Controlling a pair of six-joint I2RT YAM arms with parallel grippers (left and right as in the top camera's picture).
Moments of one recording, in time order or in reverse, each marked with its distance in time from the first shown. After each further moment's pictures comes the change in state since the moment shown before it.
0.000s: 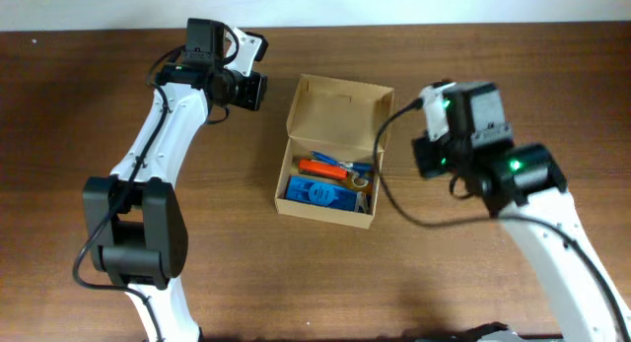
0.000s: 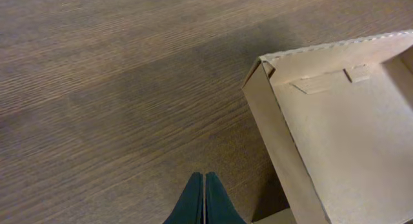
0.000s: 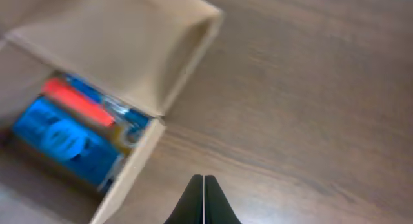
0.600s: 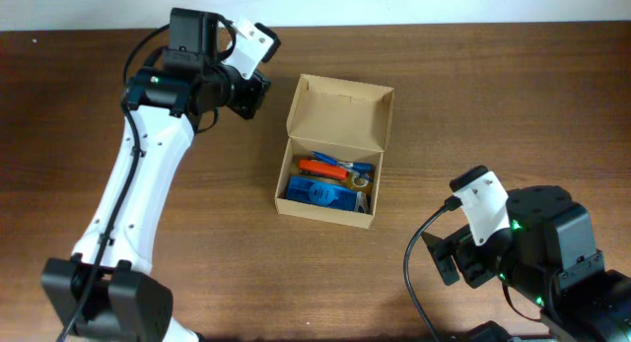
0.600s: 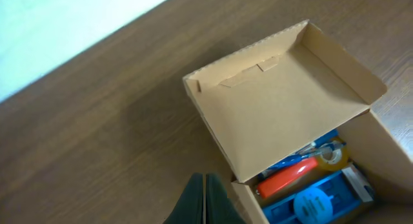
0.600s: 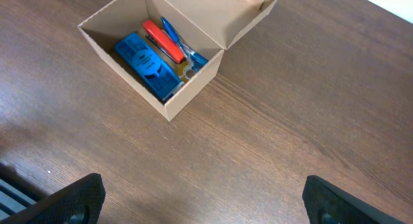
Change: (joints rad) left arm -0.064 -0.288 0.000 -0.179 -0.035 0.207; right arm 0.182 -0.508 -0.002 -0.400 -0.040 -0.087
